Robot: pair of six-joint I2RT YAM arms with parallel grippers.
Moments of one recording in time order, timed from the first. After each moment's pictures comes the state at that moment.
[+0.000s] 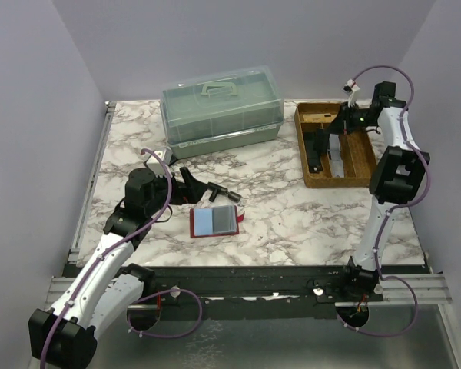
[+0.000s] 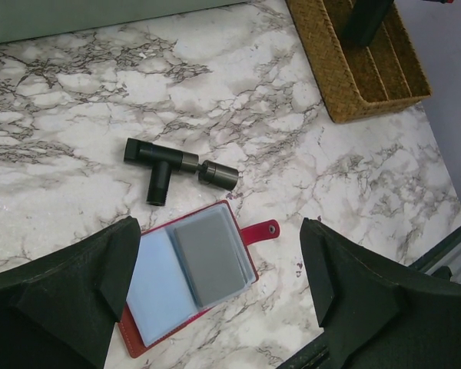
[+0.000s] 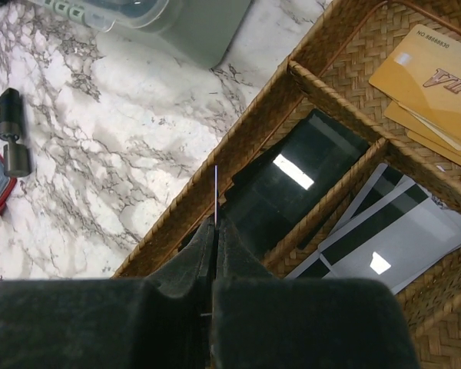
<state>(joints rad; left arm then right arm) -0.34 0.79 0.61 -0.17 0.26 -0.47 -0.23 2.24 2.03 -0.89 -0.97 -0.57</state>
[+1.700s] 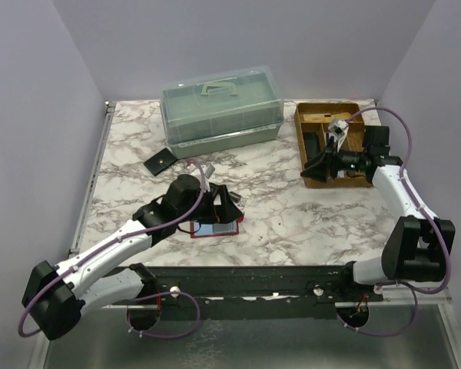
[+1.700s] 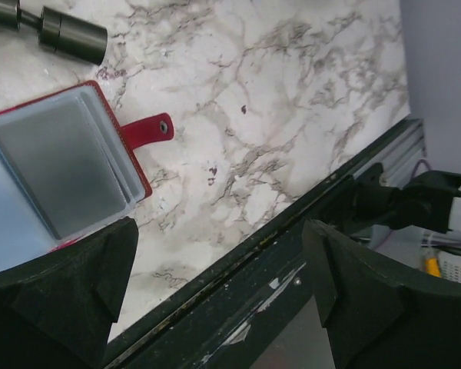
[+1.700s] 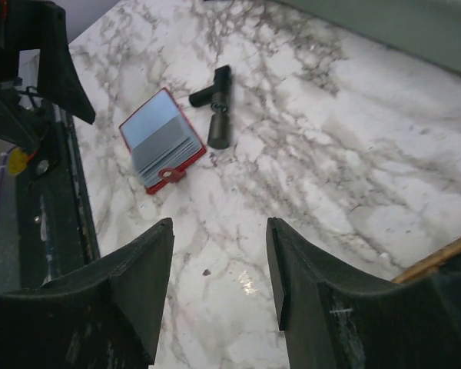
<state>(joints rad) -0.66 0.96 0.66 -0.23 0.26 -0.74 -0.10 1.42 1.07 -0.45 -1.20 -0.42</state>
